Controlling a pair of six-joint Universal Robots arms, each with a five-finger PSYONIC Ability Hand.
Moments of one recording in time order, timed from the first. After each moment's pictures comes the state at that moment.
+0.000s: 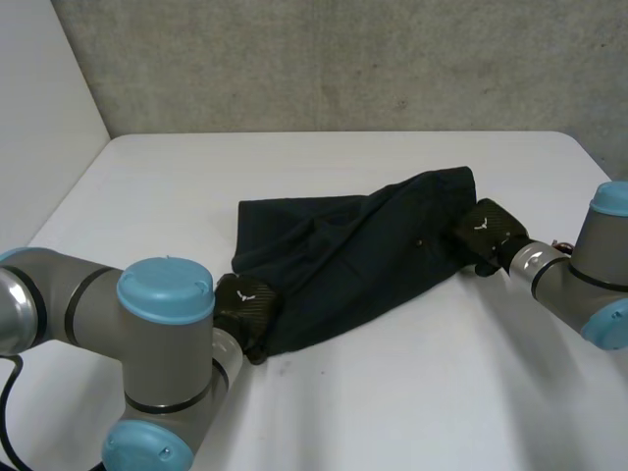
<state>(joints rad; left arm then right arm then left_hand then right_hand) 4.05 -2.13 -1.61 3.27 -1.74 3.41 1.70 -0.76 1.27 -0.15 1.11 2.26 0.65 0.66 0.65 0.65 0.47 0.59 0.69 0.69 0.70 0.49</state>
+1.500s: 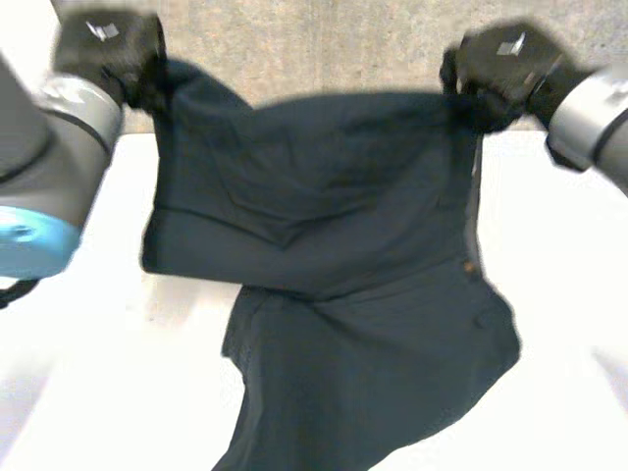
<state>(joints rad) 4.29 -1.88 -1.11 3.12 -1.73 3.39 1.83 -1.21 1.02 0.21 1.14 2.75 1.11 1.20 1.19 1.20 0.98 0.96 1.16 1.18 1.19 0.98</state>
